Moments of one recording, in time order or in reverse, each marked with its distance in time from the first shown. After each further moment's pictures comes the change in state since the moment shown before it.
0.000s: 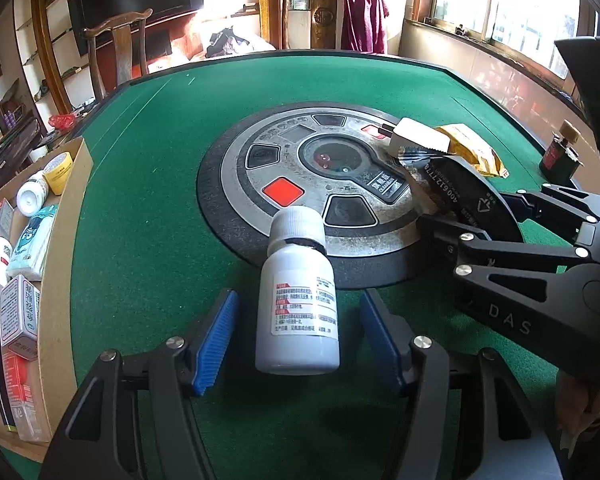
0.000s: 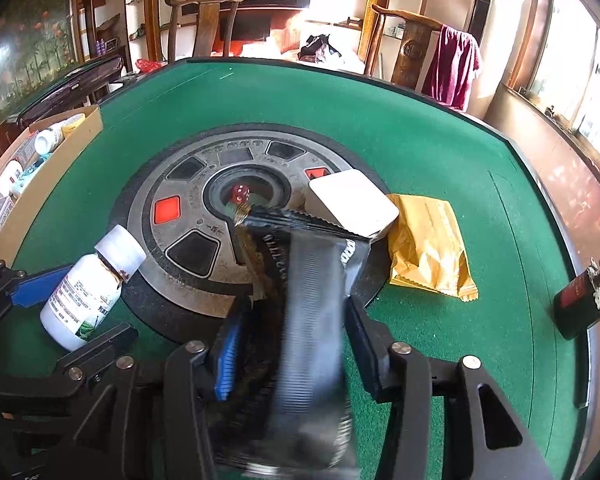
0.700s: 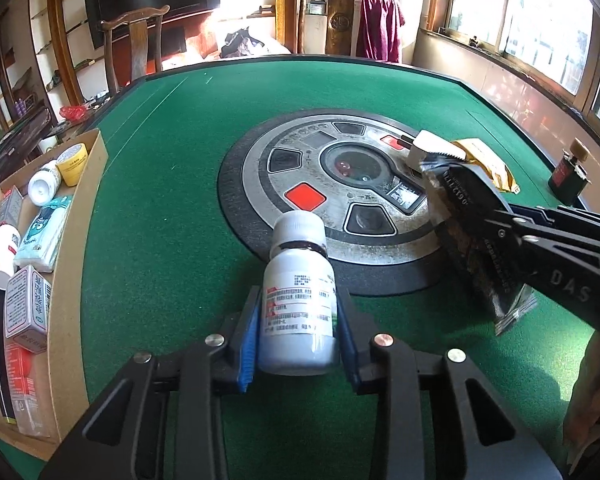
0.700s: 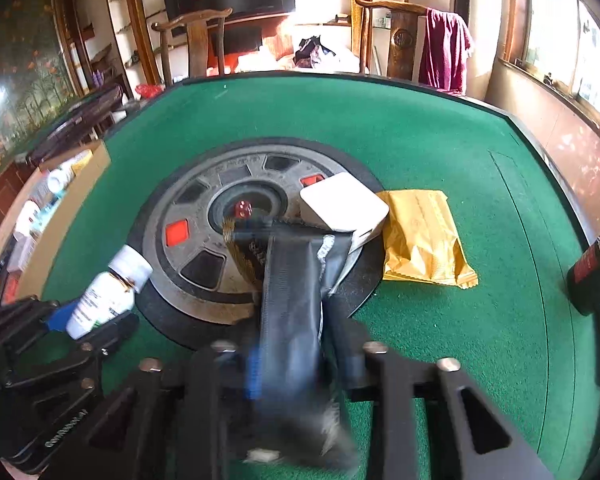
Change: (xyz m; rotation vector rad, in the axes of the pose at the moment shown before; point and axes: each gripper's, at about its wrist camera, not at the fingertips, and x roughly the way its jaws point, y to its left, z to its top) left arm -0.003 0.012 0.002 -0.054 -0.015 0.016; right arm -0.012 -0.017 0.000 0.127 -0.027 0.095
